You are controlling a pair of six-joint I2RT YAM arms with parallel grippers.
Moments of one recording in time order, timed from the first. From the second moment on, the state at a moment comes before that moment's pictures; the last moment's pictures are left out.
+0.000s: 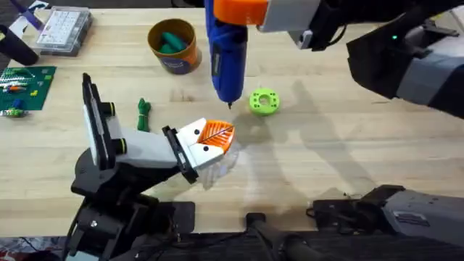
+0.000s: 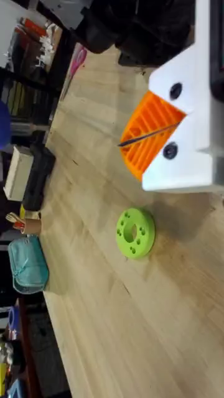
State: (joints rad) left arm -0.26 0.00 0.01 -0.06 0.81 -0.11; right arm 0.46 1.39 0.95 1.02 -1.25 0.68
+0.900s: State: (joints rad) left arm -0.26 0.00 0.01 -0.06 0.81 -0.11; right arm 0.60 1.46 0.95 1.02 -1.23 0.57
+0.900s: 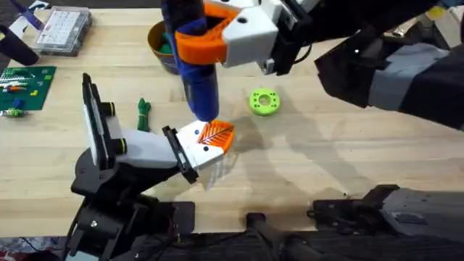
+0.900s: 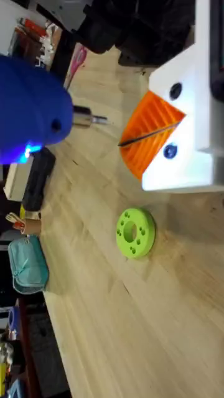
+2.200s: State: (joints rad) left arm -0.26 0.00 0.01 -0.06 0.81 -0.11; right arm 0.66 1.49 0.98 1.04 -1.22 0.46
